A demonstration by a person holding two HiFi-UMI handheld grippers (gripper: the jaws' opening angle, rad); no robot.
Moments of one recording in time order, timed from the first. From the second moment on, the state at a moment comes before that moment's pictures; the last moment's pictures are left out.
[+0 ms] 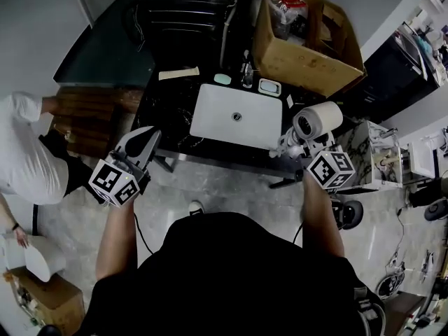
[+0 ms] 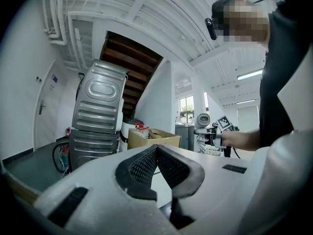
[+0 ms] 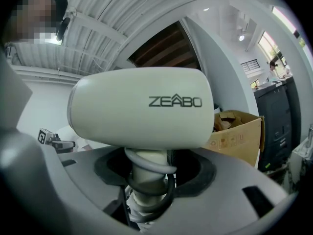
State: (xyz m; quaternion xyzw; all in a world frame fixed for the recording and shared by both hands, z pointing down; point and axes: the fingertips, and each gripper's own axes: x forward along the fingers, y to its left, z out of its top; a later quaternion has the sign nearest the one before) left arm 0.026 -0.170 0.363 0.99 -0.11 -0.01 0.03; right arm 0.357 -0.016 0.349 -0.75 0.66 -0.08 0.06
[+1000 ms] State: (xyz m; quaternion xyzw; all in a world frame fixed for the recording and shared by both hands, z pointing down) left arm 0.017 -0.265 0.354 1.00 -0.06 -0.01 0.03; right arm 0.324 -0.093 0.336 -0.77 0.63 -0.08 0.05
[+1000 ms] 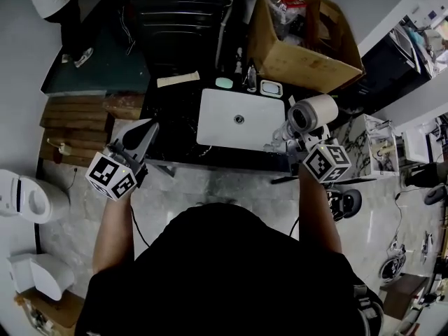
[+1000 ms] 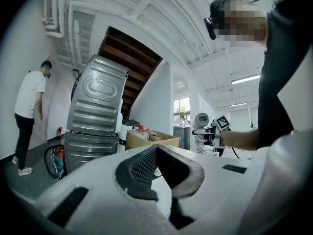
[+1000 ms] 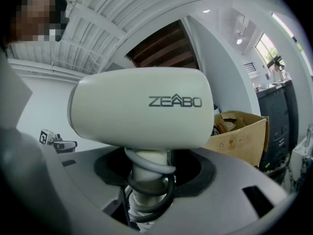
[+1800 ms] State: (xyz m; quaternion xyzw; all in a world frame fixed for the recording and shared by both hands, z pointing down) left arm 0.043 -0.253 0.350 1.00 -0.09 -0.01 0.03; right arm 0.354 -0.137 0.342 -0.73 0.67 -0.10 0.04
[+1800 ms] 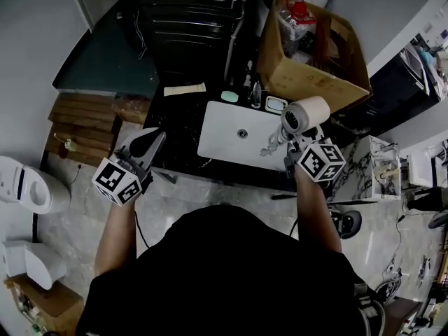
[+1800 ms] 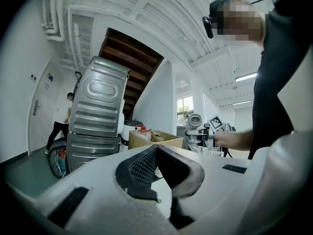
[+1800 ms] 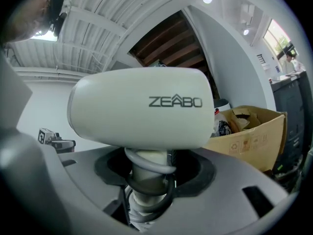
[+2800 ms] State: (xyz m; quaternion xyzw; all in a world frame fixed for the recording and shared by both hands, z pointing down) left arm -0.070 -0.290 0.392 0.97 -0.23 0.02 0.07; right arm 0.259 -0.291 0.397 -0.62 0.77 -0.15 -0.02
